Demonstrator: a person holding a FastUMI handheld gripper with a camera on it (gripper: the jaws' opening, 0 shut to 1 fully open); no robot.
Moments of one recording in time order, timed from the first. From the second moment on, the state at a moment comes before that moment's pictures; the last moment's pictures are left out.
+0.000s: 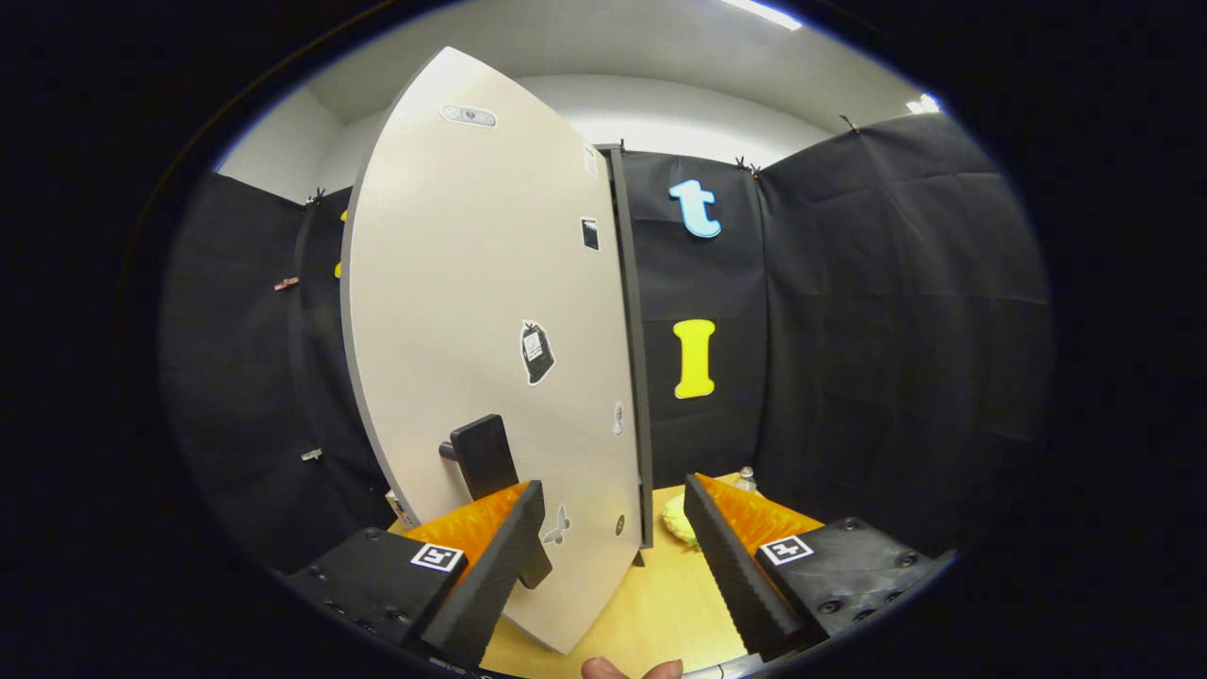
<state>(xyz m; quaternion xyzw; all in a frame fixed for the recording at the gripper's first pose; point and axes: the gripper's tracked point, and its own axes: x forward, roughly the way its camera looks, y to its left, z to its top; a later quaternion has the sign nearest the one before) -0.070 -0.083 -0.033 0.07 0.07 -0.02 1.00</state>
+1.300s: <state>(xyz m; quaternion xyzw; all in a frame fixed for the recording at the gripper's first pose) -0.003 -0.009 -0.014 0.04 0.03 0.00 1.00</state>
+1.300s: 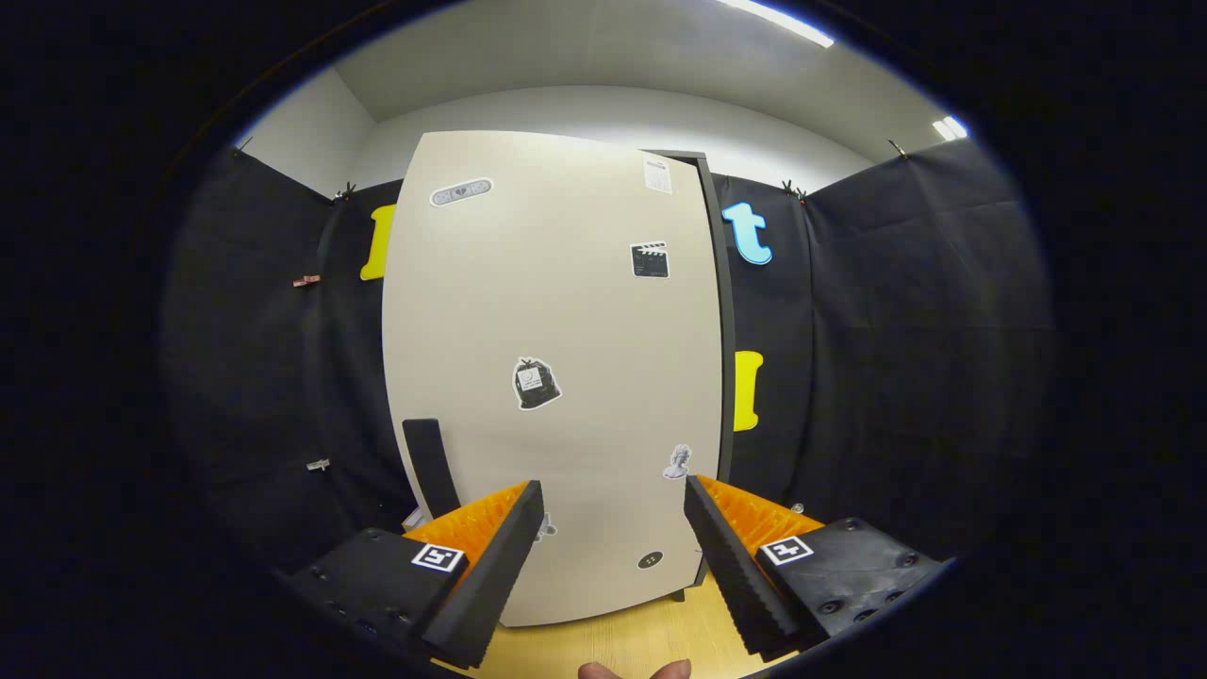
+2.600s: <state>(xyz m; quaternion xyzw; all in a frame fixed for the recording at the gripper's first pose) 0.004 -0.012 -0.015 0.03 0.03 -0.01 1.00</state>
